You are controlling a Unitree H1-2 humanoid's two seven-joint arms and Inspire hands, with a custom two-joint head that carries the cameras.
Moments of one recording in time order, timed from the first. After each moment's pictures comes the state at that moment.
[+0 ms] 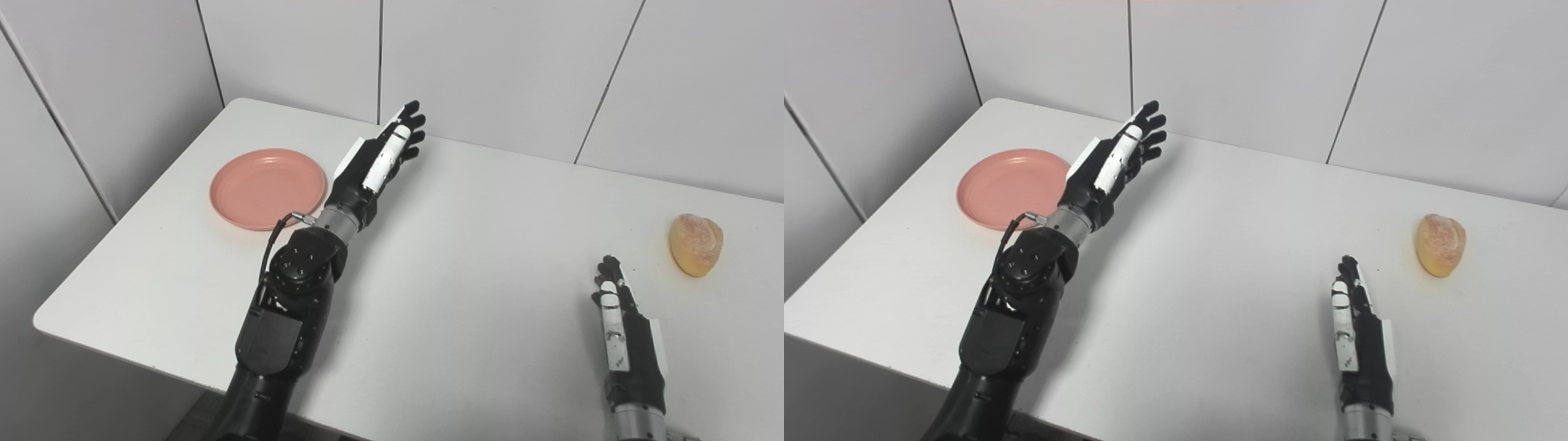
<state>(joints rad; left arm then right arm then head) -0.38 0.11 0.06 -0.18 -0.05 0.36 -0.11 -0.04 0.03 0.08 -0.05 -0.12 0.02 -0.02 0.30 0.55</state>
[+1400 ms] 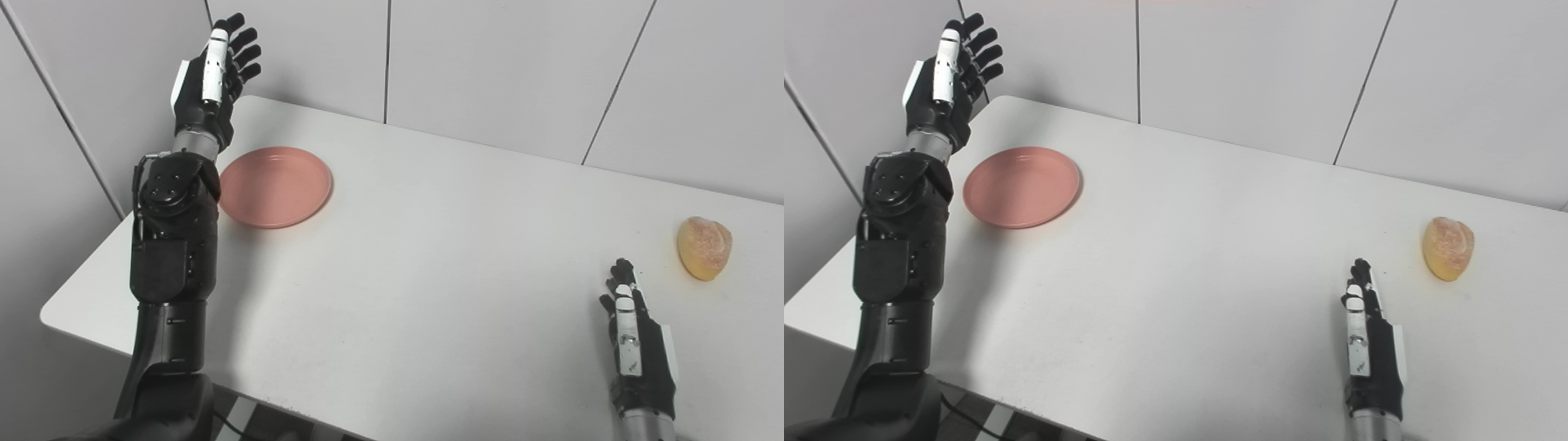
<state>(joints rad) -0.47 0.36 0.42 -0.08 -0.20 0.40 0.02 -0.04 0.02 0.06 -0.05 -0.04 0.02 0.00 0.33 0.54</state>
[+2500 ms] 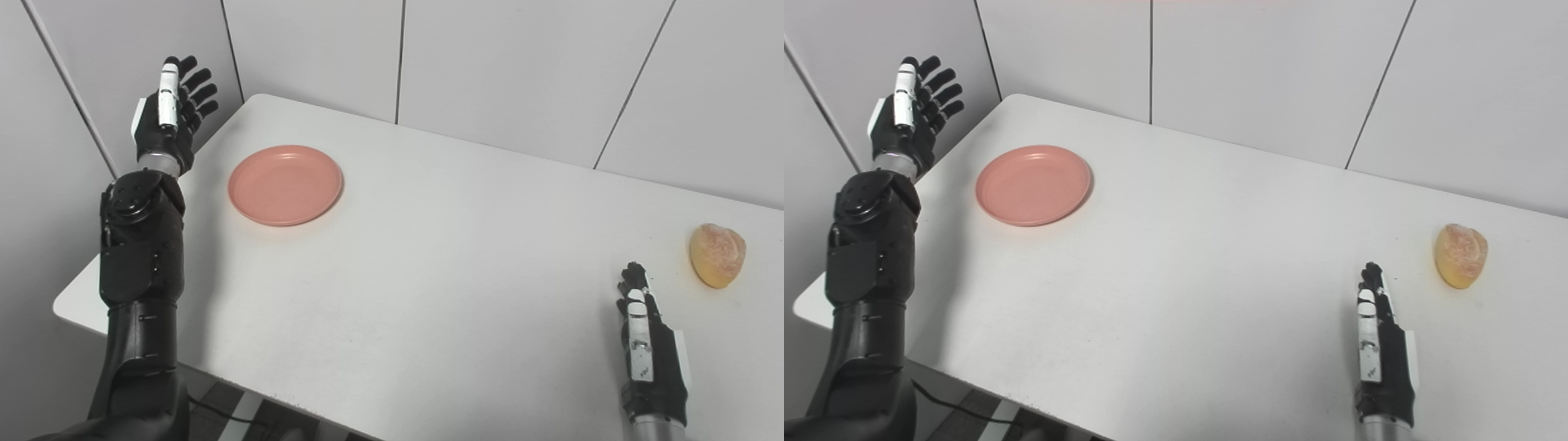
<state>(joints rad) -0.42 0.41 0.53 0.12 -0.28 0.37 0.03 -0.04 0.01 0.05 -0.04 -0.04 0.00 0.01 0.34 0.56</state>
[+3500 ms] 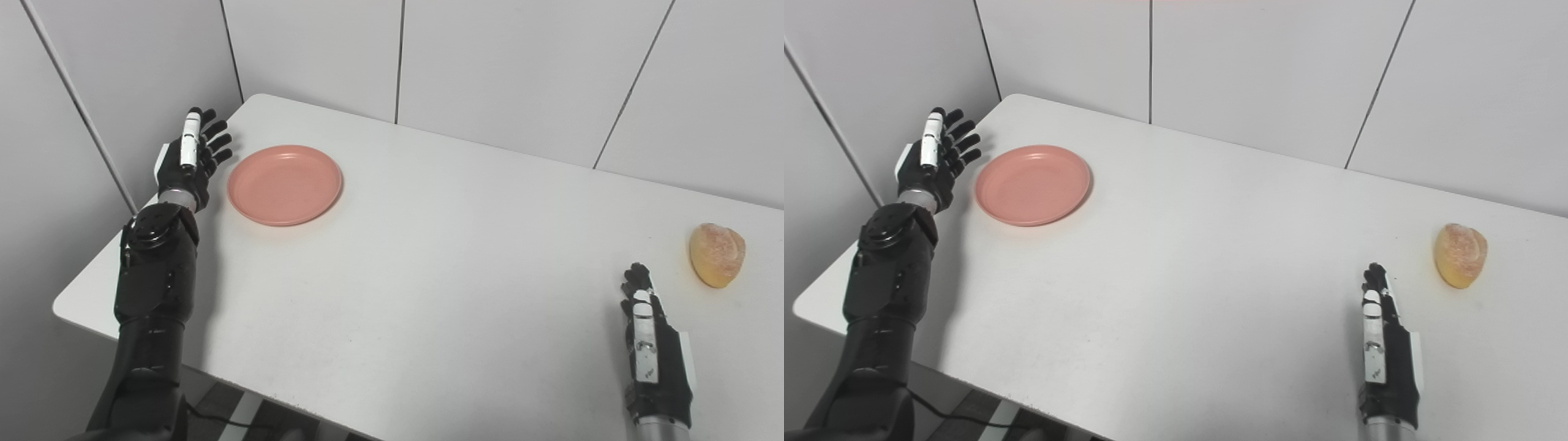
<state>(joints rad) -0.38 0.40 0.49 0.31 -0.29 0.29 0.02 -0.04 0.00 0.04 -0.04 -0.02 0.00 0.01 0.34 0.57</state>
